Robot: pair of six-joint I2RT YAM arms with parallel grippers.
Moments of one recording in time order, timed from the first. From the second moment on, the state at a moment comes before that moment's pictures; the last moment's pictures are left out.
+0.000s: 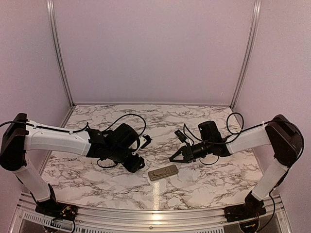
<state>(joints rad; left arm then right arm) -1.02 1.64 1.04 -0.34 -0.06 -0.17 0.57 1.64 0.71 0.22 -0.93 0.53</state>
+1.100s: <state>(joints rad) -1.04 1.81 1.08 -0.26 0.05 -0.19 0.65 1.74 0.75 0.28 -0.92 0.56</state>
